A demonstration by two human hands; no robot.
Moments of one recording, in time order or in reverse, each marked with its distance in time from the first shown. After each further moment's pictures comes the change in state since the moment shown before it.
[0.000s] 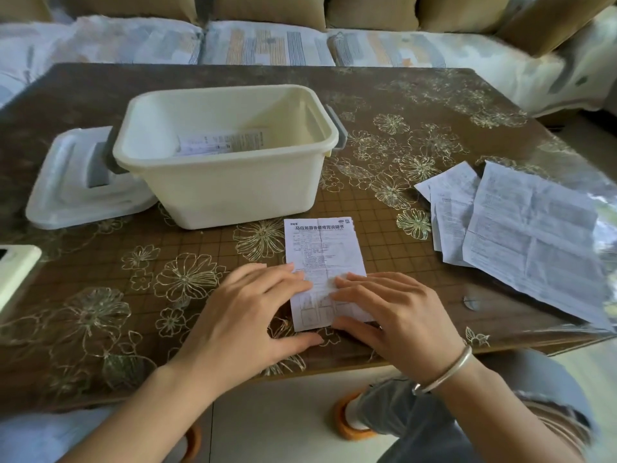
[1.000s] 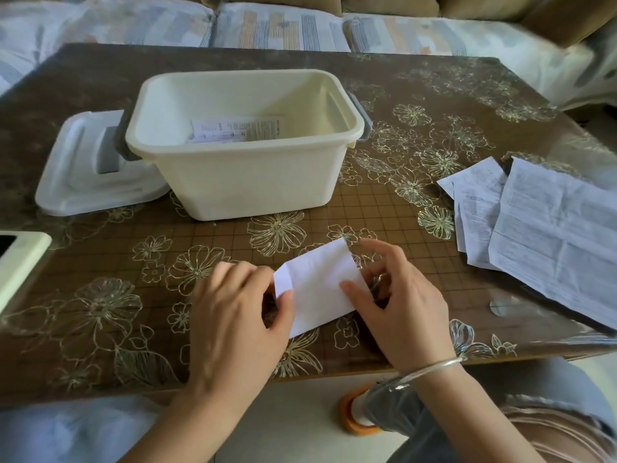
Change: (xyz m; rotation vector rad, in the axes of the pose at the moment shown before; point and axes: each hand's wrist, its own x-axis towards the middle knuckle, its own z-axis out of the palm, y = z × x) left_hand -0.015 0.006 0.005 0.155 0.285 -0.396; right_hand 0.018 -0.024 0.020 0.149 0.108 0.569
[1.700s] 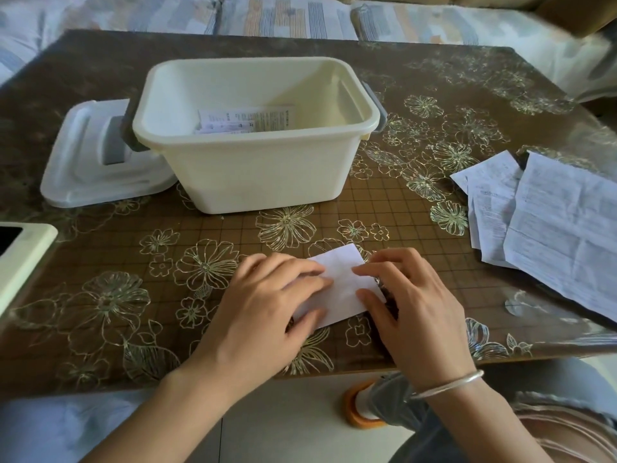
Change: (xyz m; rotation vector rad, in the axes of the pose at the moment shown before) left_hand 0.012 -0.011 0.002 -0.142 -0.265 0.369; right_hand -0.008 -0.003 -0.004 -0.171 0.026 -0.170
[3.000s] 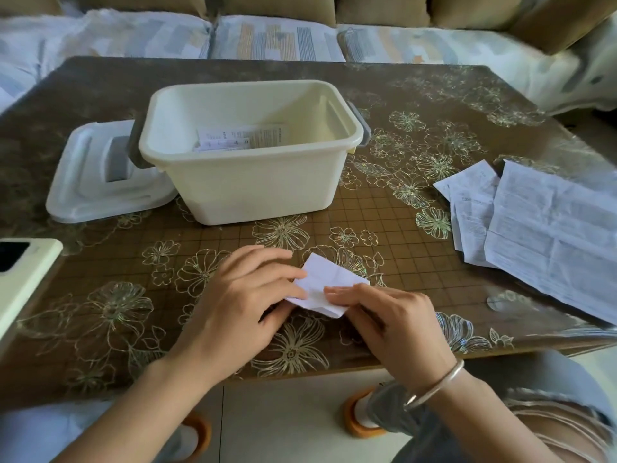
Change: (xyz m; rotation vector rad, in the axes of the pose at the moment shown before) left_hand 0.001 -0.022 -0.009 -0.050 0.133 0.150; right_hand -0.004 -0.002 0.000 0.309 -0.043 -0.209
